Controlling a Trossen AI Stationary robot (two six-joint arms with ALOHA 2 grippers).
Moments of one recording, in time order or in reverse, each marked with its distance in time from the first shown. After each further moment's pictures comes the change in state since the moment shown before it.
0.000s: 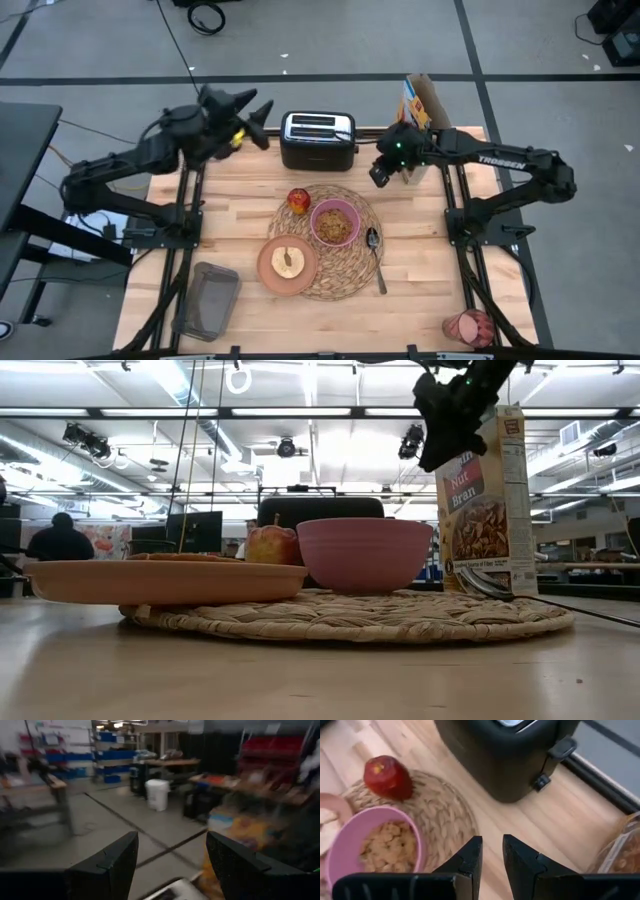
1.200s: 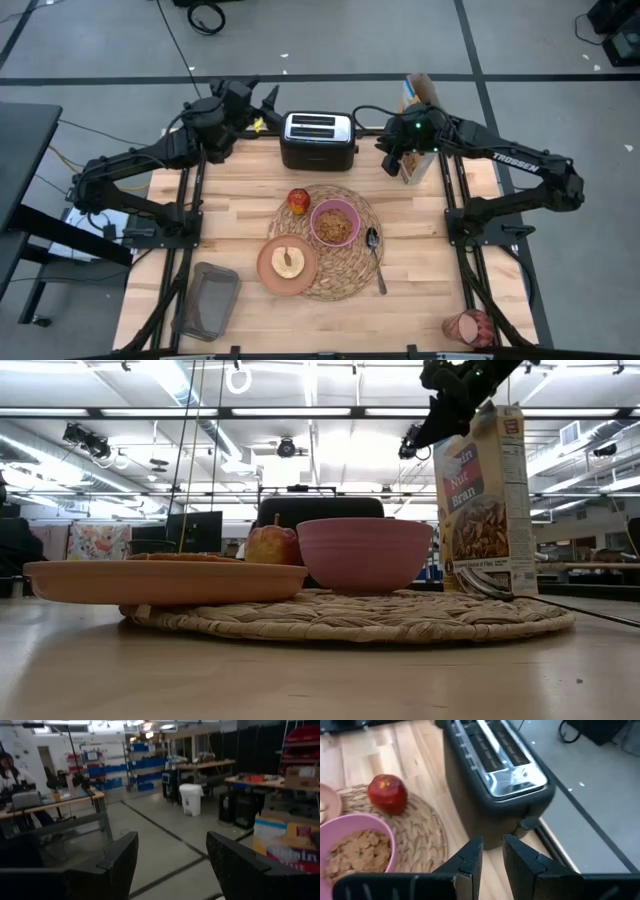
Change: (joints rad) left arm 0.088 0.110 0.001 0.155 -0.106 0.157; right arm -0.132 -0.095 0.000 0.138 -0.102 -0.465
